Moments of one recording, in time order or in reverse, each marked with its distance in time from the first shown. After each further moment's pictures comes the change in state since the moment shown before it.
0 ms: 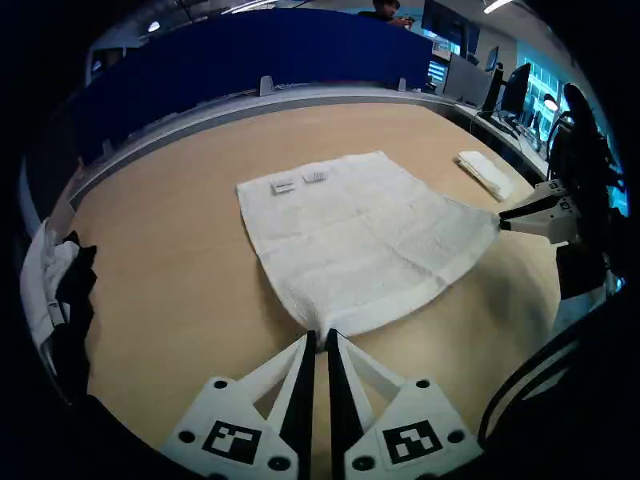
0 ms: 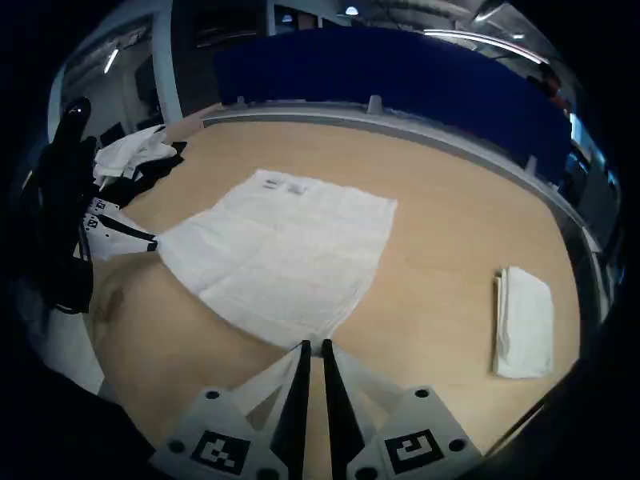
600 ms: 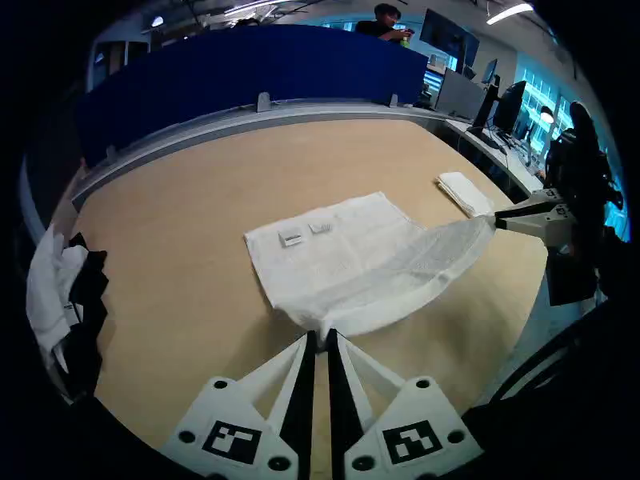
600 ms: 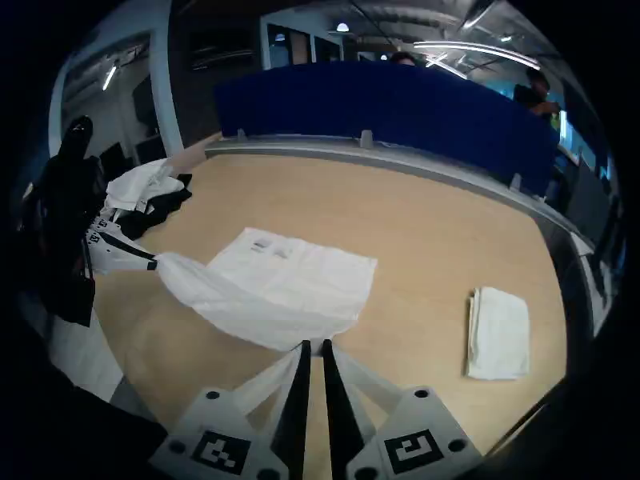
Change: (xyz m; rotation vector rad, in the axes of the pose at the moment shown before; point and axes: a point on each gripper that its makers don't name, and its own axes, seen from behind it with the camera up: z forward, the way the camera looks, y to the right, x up) left arm 0.031 0.018 -0.062 -0.043 0.004 -0.031; right arm 0.043 -0.008 -0.062 -0.005 0.077 0.030
